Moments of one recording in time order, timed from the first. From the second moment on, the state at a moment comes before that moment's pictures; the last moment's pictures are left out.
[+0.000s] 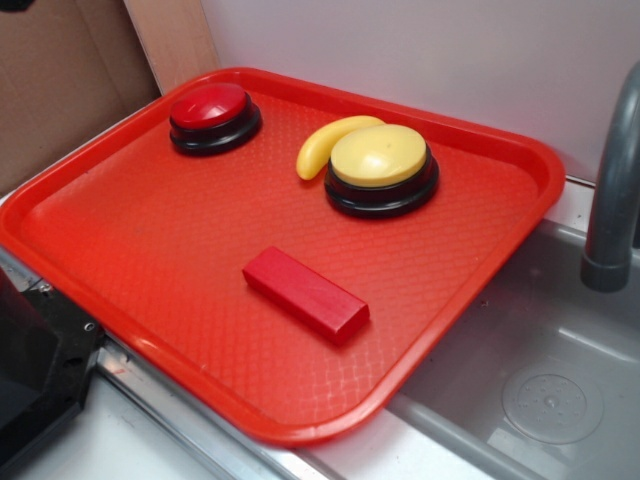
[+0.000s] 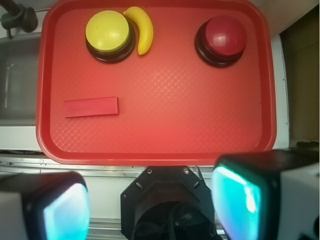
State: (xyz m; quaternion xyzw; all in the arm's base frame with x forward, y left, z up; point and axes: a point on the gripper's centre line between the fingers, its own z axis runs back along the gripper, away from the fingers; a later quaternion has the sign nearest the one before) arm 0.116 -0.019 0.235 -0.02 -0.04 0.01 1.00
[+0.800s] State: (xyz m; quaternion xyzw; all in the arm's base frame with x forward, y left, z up) arm 0.158 -0.046 0.196 -0.03 -0.04 -0.22 0.98
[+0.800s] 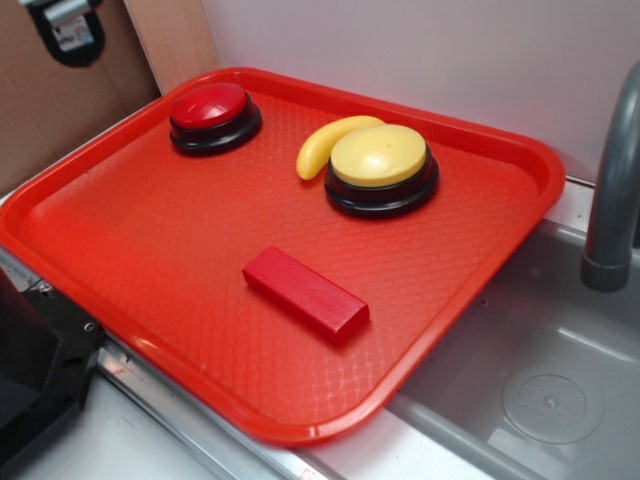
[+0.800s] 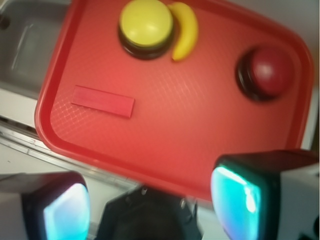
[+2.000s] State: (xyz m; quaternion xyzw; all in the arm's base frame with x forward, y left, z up) arm 0.182 -0.135 0.021 -0.04 -0.04 -0.69 0.72
